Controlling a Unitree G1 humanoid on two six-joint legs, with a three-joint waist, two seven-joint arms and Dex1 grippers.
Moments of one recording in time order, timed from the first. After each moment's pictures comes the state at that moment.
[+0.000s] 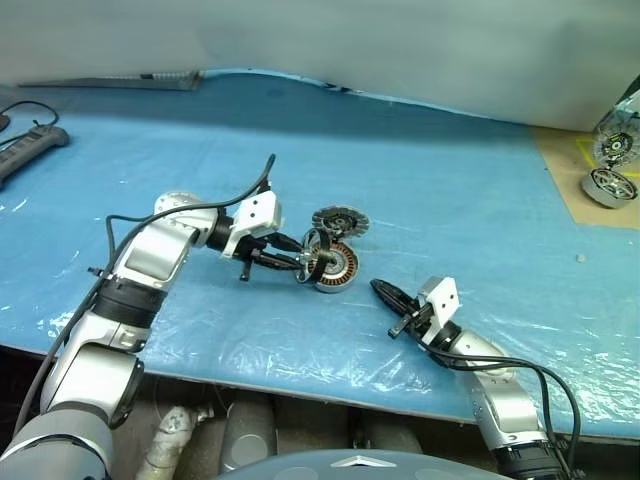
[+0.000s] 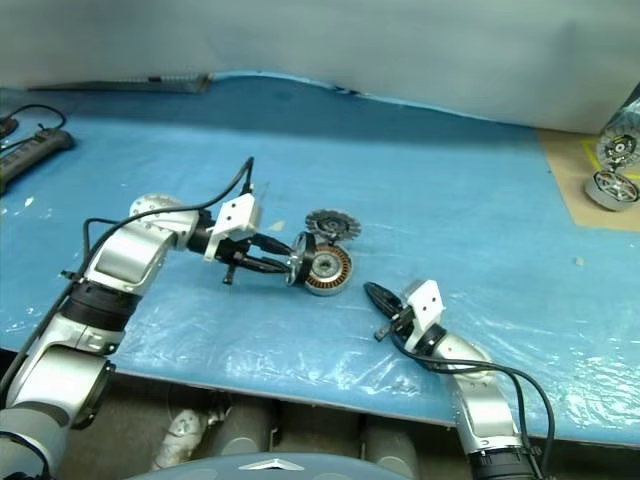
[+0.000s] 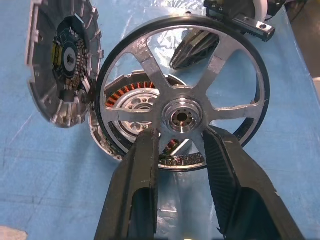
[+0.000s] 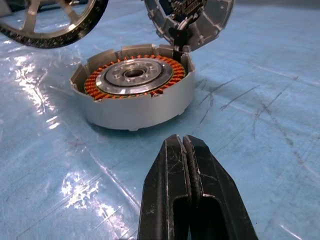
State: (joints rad) left arm -0.71 0.56 -0.26 0.12 -0.13 0.35 -1.41; right arm 0.10 -0.31 0.06 -0.05 0.24 -0.03 0.67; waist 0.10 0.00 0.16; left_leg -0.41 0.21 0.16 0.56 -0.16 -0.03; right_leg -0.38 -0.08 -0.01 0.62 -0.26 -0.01
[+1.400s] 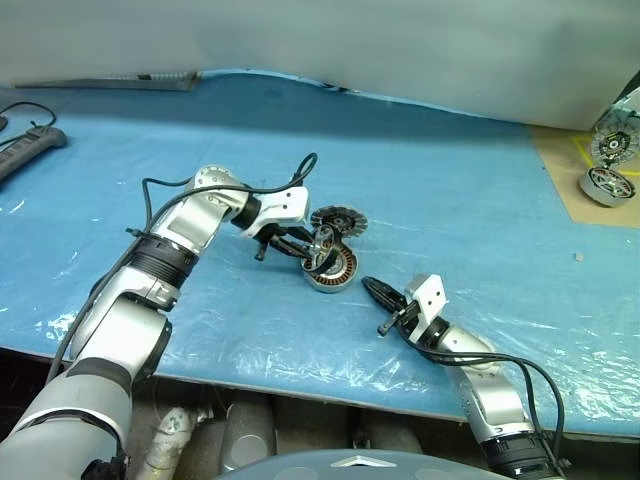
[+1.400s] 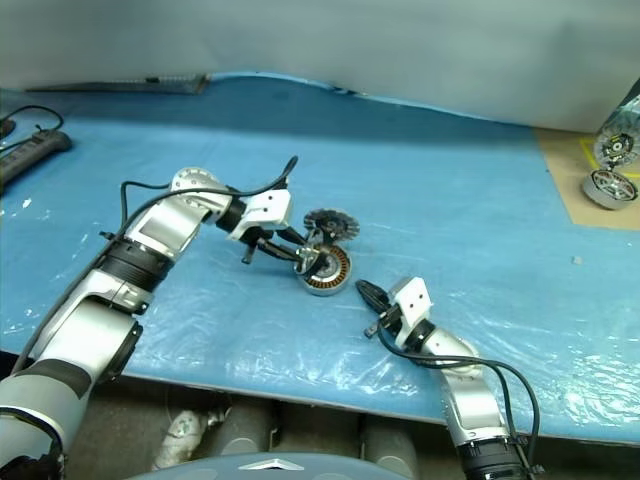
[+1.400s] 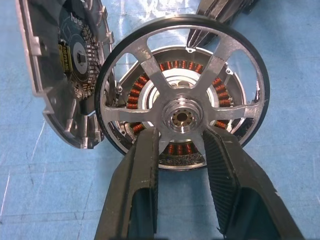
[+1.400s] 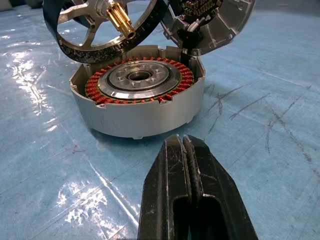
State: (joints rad) left arm -0.93 0.48 -0.40 0.45 0.03 0.14 -1.45; right arm 0.06 -0.28 0.09 -0.01 0.19 -0.06 0.65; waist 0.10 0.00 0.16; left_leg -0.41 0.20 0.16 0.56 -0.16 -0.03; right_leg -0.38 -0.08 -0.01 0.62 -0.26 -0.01
